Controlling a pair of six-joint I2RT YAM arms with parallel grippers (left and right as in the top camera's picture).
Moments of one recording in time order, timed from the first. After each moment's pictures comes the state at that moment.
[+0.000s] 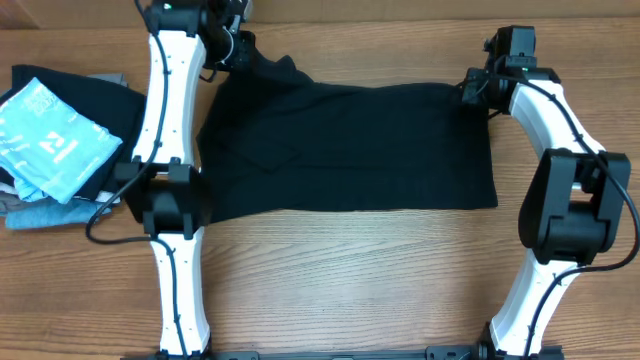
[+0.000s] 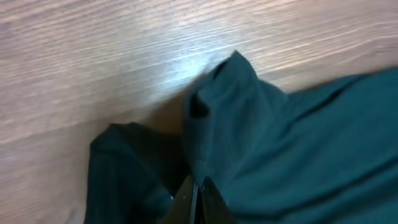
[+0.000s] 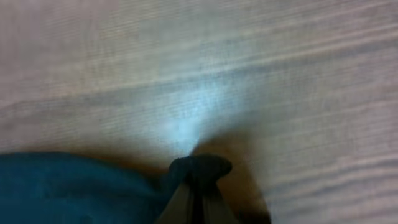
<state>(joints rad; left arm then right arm) -0.07 2.45 2.62 -1.31 0.25 0.06 -0.08 2.16 1.67 -0.57 -0.01 0.13</state>
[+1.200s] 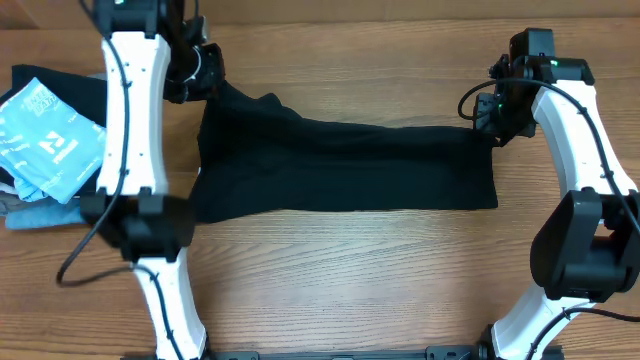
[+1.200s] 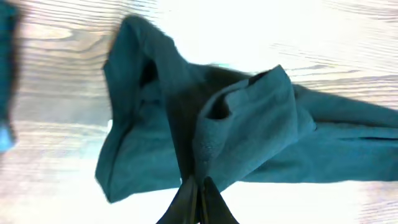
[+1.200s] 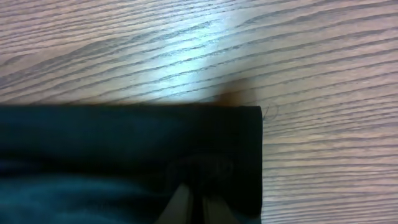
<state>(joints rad) -0.02 2.23 2.54 -1.68 0.19 -0.21 -0.08 1.95 1.67 -1.08 -0.04 0.07</state>
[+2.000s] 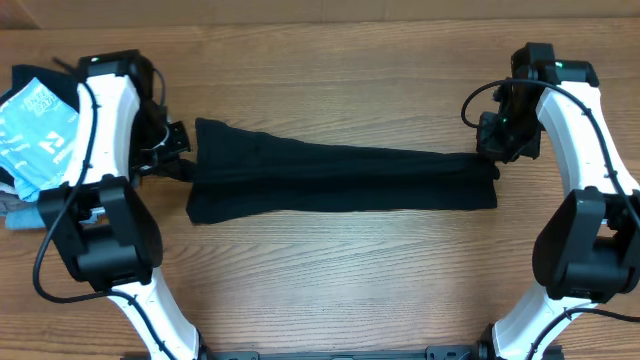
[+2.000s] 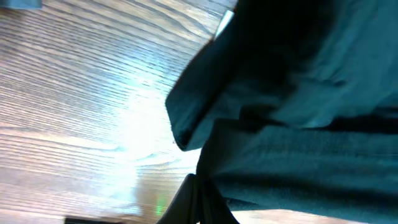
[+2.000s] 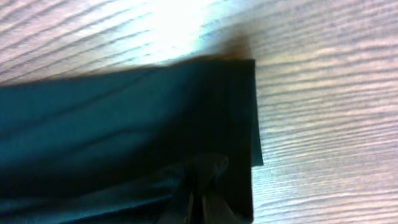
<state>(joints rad) 0.17 2.09 1.83 -1.52 0.09 -0.21 -0.11 1.95 1.65 -1.28 -0.05 0.13</state>
